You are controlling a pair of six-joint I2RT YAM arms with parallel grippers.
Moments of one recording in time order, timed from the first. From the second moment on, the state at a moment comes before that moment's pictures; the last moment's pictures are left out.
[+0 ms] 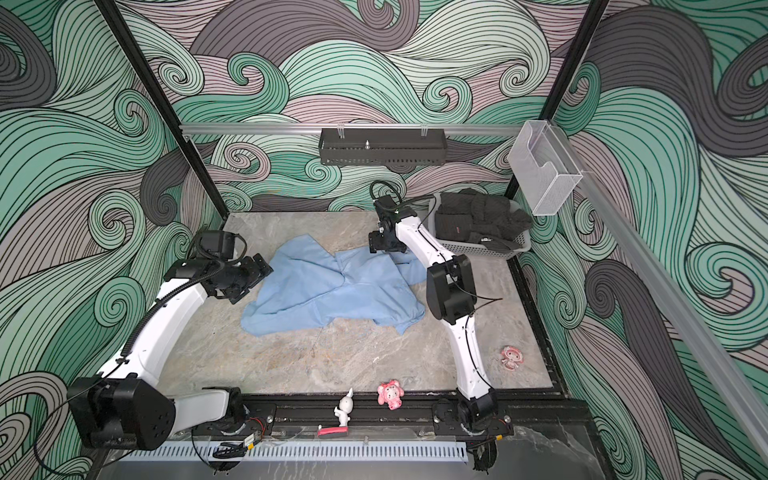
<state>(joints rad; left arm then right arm) -0.01 1.24 1.12 -0.94 0.12 -0.71 0.43 2.35 2.17 -1.03 -0.05 0.25</state>
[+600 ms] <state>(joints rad) 0.01 1.15 1.00 -1.02 0.19 -0.70 0.43 2.08 2.25 -1.15 -0.15 0.23</state>
